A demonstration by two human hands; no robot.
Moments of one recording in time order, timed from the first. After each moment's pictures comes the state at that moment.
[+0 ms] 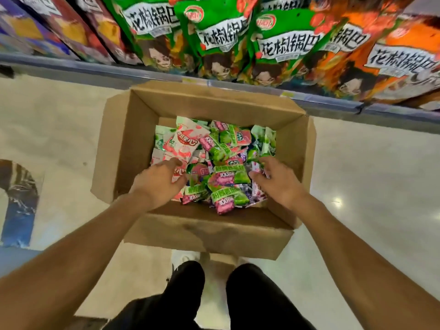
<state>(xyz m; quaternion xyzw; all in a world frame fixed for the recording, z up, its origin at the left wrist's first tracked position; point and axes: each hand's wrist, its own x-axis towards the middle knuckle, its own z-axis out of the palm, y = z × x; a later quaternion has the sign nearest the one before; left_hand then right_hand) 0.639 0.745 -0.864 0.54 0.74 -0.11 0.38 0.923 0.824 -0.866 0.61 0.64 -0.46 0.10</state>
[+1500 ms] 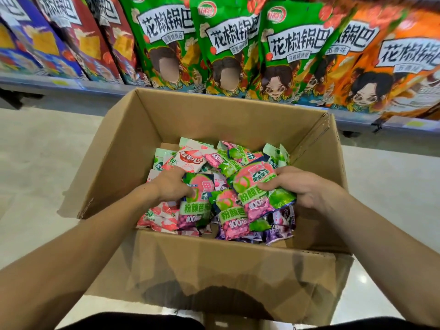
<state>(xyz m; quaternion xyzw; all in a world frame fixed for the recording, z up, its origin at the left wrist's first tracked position) 0.626 0.763 -1.006 0.49 0.74 0.05 0.45 0.911 0.838 -0.972 0.61 0.42 -0.68 -0.03</state>
